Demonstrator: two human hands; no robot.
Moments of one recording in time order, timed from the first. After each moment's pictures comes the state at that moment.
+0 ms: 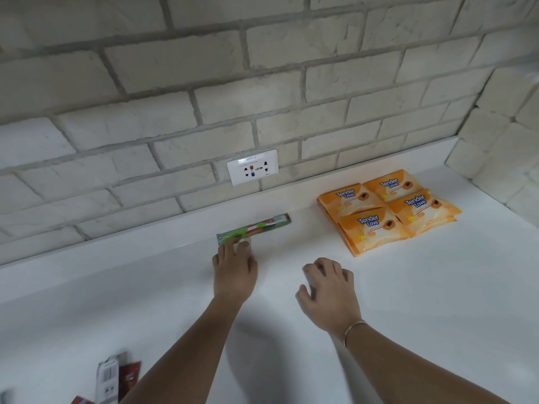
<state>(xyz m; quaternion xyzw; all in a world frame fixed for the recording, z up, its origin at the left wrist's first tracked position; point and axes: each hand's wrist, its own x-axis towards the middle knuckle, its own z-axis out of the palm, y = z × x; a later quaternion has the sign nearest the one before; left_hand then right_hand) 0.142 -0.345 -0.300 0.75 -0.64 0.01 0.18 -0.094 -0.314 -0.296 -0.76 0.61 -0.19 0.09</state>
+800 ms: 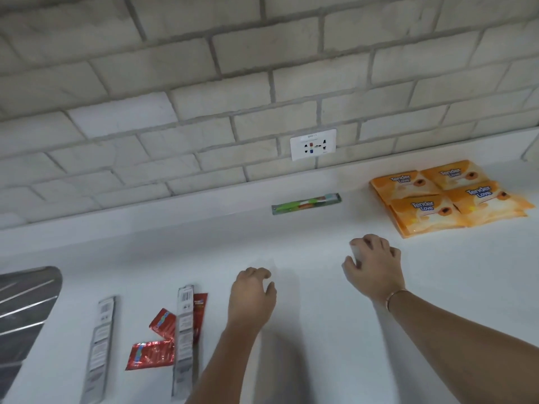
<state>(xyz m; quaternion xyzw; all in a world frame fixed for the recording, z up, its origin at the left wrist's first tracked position) 0.165 -0.176 -0.265 0.80 -0.56 -0.11 0.20 -0.099 -0.313 -0.290 -0.78 0.60 -0.17 0.07</state>
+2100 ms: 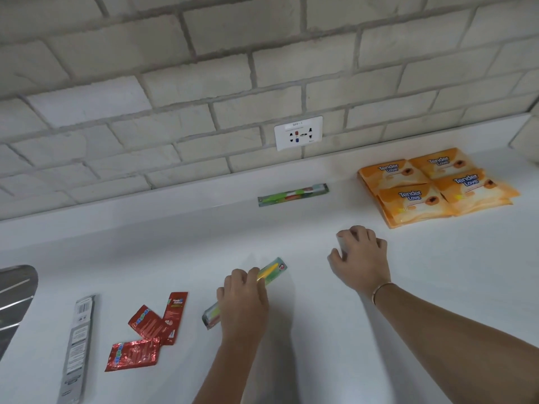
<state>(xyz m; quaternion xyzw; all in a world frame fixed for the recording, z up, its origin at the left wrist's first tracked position) 0.133 -0.151 -0.279 0.82 -0.55 0.02 0.16 -0.093 -0.310 -0.293 -0.78 0.59 -0.18 0.07</state>
